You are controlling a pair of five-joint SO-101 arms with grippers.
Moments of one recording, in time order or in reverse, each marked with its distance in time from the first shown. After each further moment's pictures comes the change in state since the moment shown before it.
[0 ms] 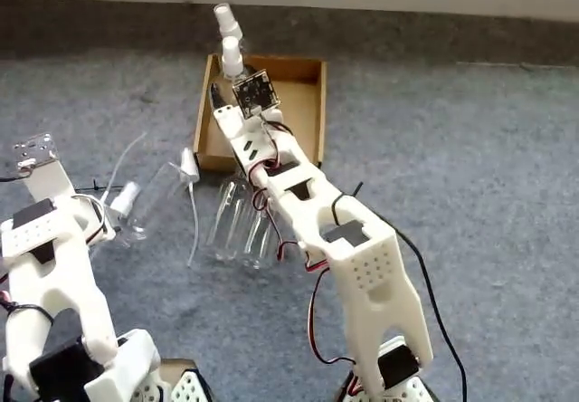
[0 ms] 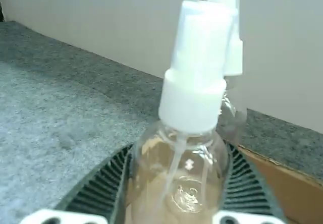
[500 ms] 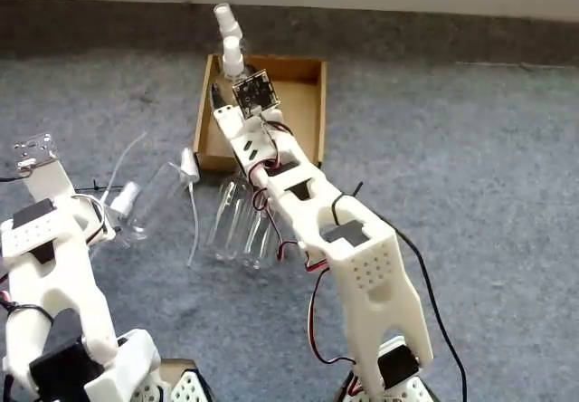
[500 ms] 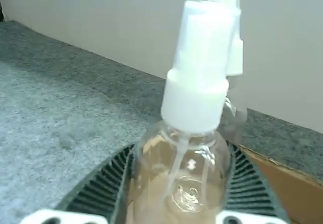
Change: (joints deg) left arm 0.0 0.0 0.0 0.0 0.0; right arm 0.0 0.0 0.0 0.0 0.0
